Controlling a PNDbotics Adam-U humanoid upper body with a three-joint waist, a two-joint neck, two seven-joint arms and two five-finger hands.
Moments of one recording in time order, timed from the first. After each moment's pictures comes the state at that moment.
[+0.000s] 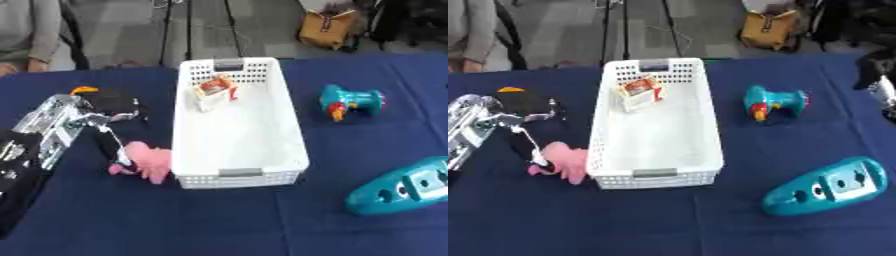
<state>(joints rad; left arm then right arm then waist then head) -0.68 0.52 -0.30 -1.19 -1.01 -0.40 -0.63 -0.28 -0.45 -0.15 -1.74 -0.01 -0.19 0.17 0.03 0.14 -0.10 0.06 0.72</state>
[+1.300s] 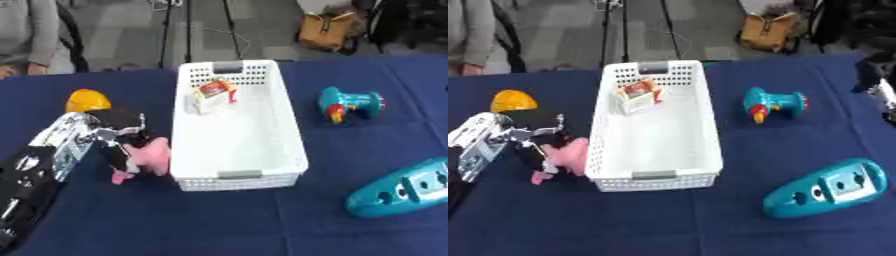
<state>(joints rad) -0.67 0.48 -0.30 -1.16 -0.95 -0.38 -0.57 -0.28 -0.45 -0.15 -1.74 -0.01 -0.19 0.17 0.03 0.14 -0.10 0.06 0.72</state>
